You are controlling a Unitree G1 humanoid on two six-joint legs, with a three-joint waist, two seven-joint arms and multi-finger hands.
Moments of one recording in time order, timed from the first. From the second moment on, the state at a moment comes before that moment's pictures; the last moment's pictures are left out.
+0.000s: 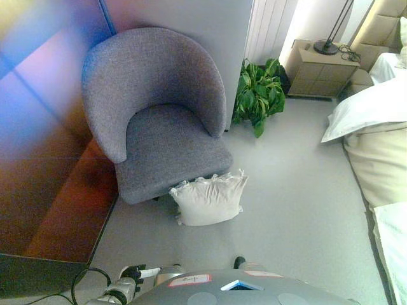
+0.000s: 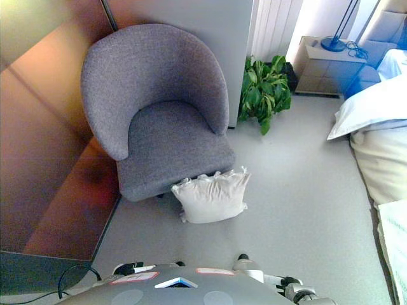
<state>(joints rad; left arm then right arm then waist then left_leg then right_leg) 0.07 0.24 -0.16 1.29 -0.13 0.10 0.06 0.09 -0.24 0.13 1.32 0.24 0.20 -0.06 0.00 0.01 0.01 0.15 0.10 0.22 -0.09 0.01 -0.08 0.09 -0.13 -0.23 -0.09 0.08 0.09</state>
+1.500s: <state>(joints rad) 0.01 0.25 -0.21 1.27 -0.16 0.12 0.10 0.05 -0.23 0.15 1.29 0.23 0.21 -0.06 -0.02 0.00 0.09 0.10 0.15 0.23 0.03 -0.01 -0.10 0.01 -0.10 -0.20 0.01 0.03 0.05</state>
